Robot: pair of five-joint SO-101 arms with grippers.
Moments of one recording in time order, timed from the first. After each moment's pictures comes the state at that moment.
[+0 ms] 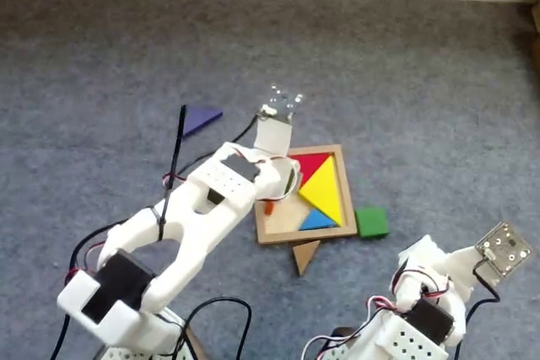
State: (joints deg) left arm 27.4 -0.7 36.2 33.6 17.8; right arm 32.8 -104.1 96.0 64.2 -13.5
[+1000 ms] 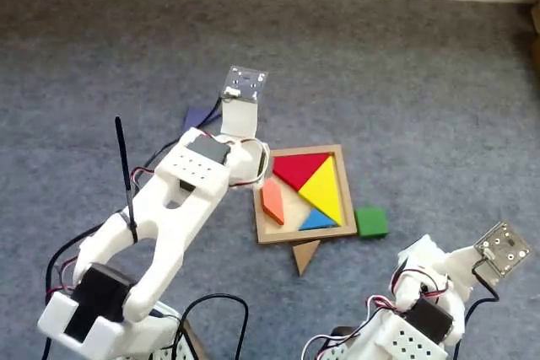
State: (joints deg) left arm 19.4 -7.3 33.9 47.3 17.7; right arm 32.8 -104.1 96.0 64.2 -13.5
